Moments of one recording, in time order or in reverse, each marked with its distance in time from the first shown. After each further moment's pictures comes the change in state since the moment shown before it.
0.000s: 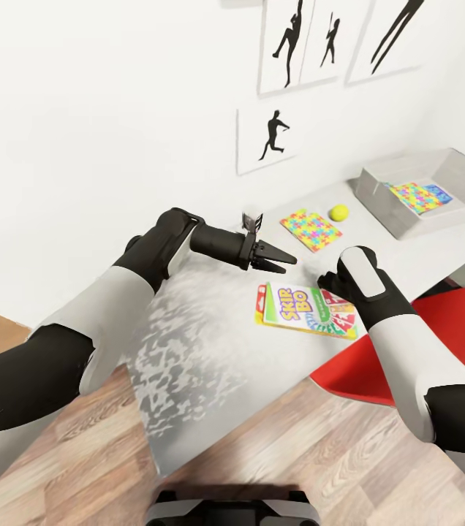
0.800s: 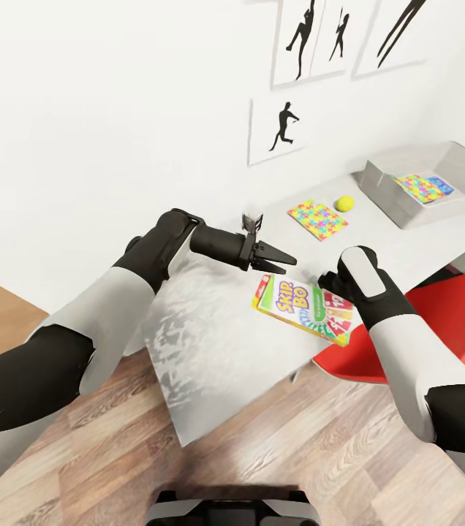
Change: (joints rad) left arm 0.003 0.000 0.000 0.000 0.000 0.000 0.000; right arm 0.000 -0.002 0.000 -0.001 0.001 0.000 0.000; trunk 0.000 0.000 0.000
